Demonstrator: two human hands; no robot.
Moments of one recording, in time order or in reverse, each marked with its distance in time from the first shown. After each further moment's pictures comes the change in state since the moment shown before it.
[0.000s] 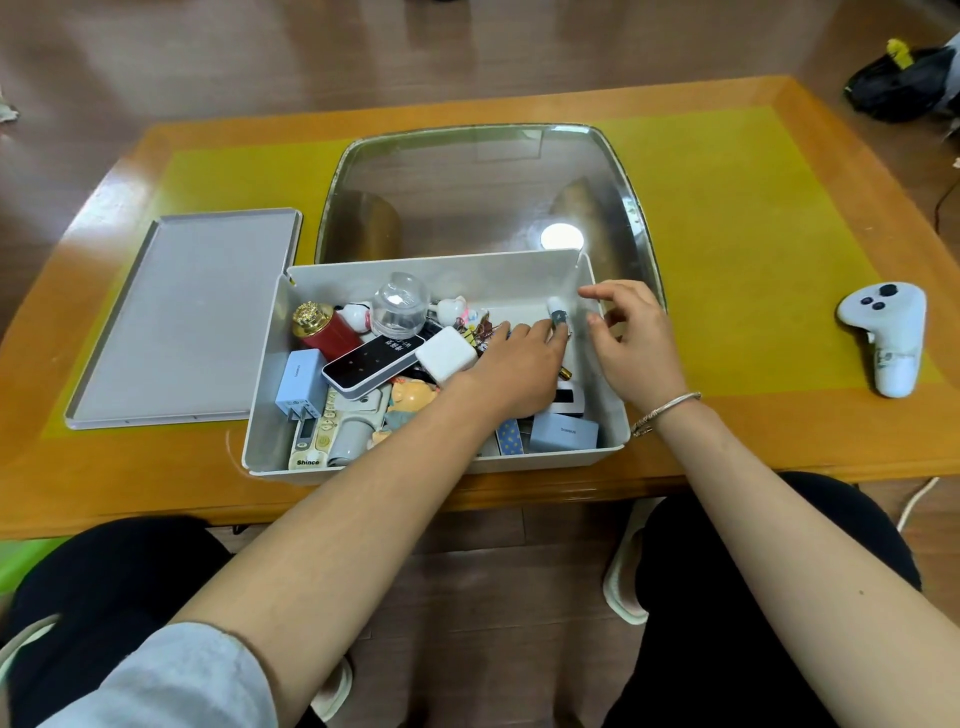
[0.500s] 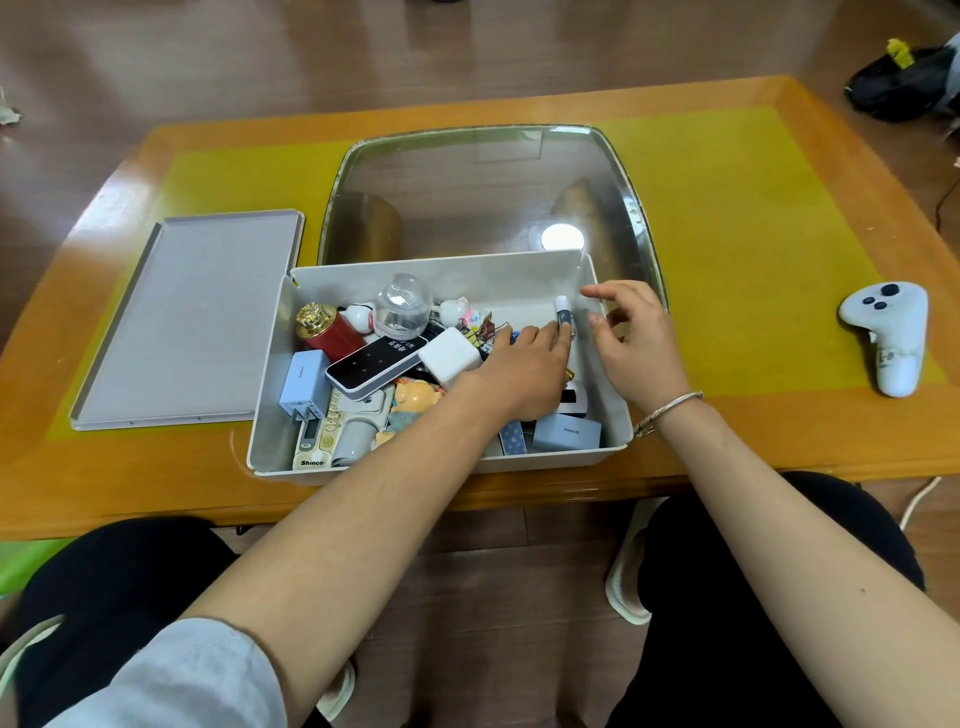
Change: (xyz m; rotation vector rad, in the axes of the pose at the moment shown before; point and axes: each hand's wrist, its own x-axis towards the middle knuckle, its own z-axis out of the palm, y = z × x) left_hand 0.000 0.002 0.001 -0.043 -0.079 0.002; right_hand 0.001 0.000 0.001 0.010 0.013 0.008
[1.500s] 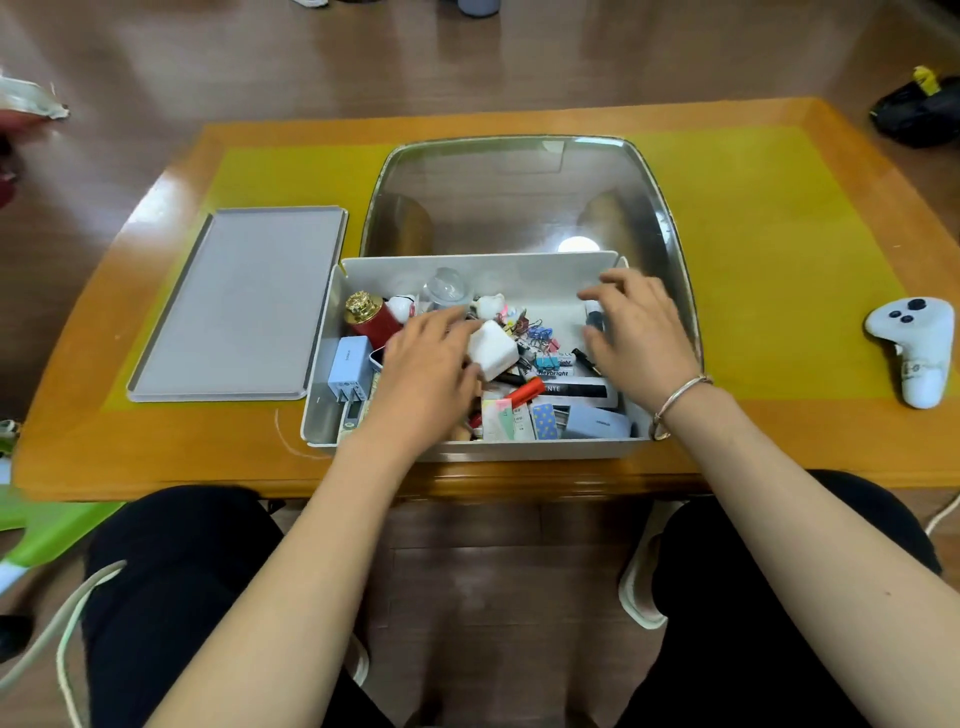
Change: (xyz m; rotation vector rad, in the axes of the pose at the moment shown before) left_hand -0.119 -0.065 -0.002 -0.271 0.468 -0.313; right_hand -0.004 -0.047 0.001 -0.482 -0.195 -0.150
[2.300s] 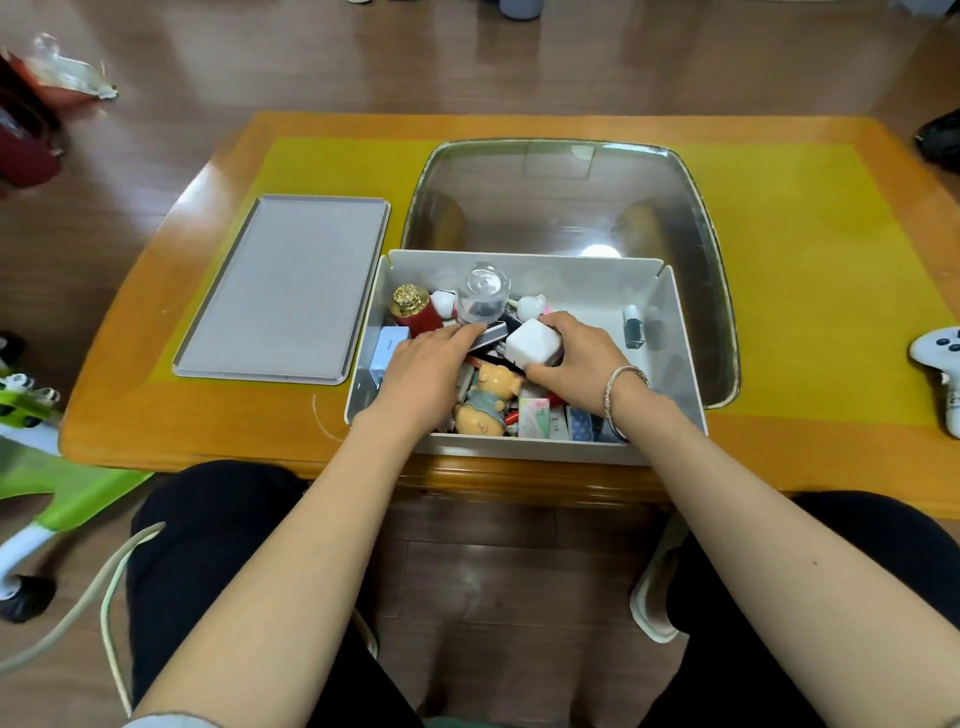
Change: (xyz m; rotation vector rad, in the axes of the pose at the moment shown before) left_hand 0.000 -0.041 0.005 0.047 -0.122 -0.064; right_hand 0.016 -0.058 0.048 0.328 -0.366 0.123
